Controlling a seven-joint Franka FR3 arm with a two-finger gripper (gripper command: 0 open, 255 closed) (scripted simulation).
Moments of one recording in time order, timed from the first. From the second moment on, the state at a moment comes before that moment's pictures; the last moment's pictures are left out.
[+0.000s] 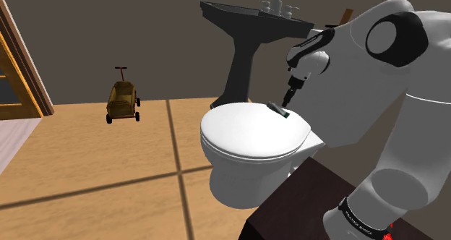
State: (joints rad) arm -0.16 0.29 -0.47 -2.00 0.33 2.17 -1.08
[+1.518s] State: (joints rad) arm -0.32 0.68 -0.38 -1.64 0.49 2.18 -1.26
